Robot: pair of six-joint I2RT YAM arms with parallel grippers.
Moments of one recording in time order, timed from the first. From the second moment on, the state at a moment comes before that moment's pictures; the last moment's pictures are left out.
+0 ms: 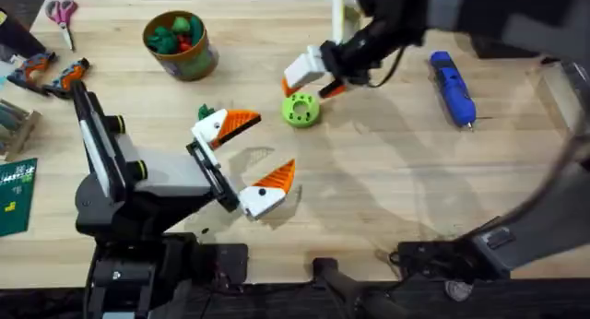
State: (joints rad) left arm 0.01 0.01 0.02 -0.11 0.98 -0.02; right arm 0.41 1.83 1.40 -0.82 -0.60 0.15
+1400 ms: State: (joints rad) left arm 0.01 0.01 0.02 -0.11 0.98 -0.01; right arm 0.70 1.43 1.05 -0.69 -0.07 -0.04
